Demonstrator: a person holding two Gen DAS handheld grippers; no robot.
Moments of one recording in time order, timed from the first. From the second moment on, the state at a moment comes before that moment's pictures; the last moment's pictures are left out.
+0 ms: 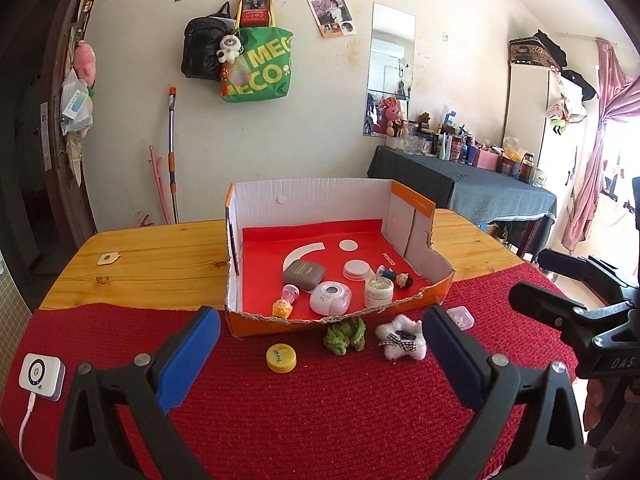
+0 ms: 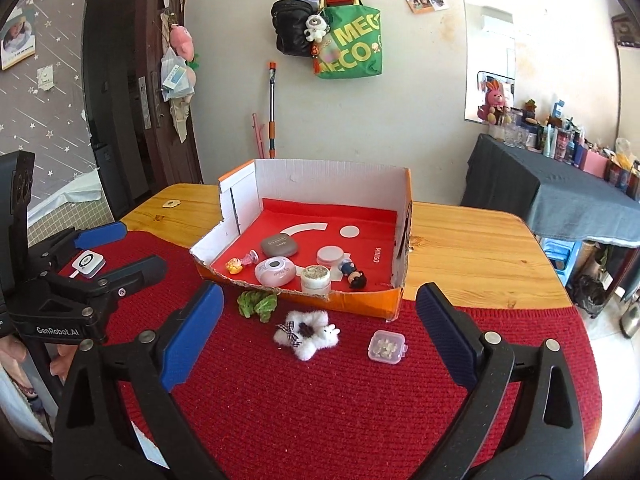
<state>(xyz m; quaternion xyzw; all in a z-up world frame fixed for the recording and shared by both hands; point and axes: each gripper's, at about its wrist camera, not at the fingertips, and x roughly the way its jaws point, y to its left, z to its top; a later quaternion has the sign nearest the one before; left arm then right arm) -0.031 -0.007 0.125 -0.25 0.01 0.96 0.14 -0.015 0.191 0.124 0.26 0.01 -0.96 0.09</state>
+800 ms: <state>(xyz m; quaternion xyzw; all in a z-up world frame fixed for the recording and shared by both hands) -0.045 -0.001 0.038 -0.37 -0.03 0.92 0.13 -0.025 0.208 0.036 0.36 -0.03 -0.93 0.05</state>
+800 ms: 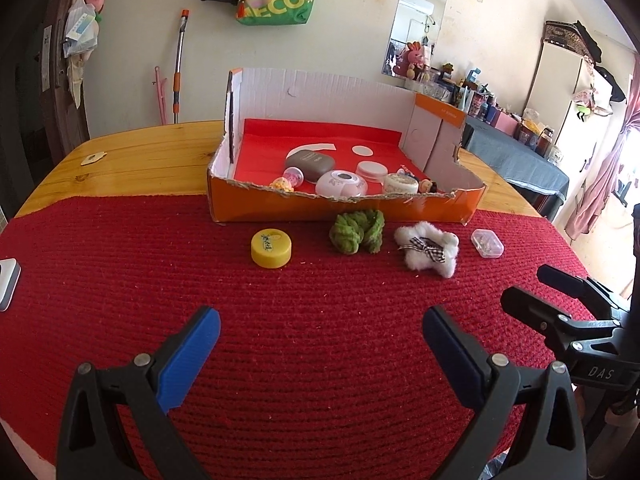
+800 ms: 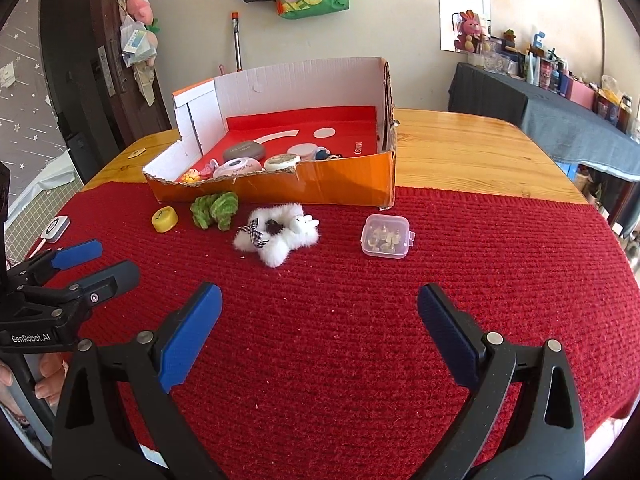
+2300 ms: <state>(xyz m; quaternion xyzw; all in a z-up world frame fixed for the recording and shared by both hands) -0.126 -0.026 0.024 -0.43 -0.01 0.89 0.15 -0.107 0.254 0.015 0.45 -0.02 -0.89 0.01</state>
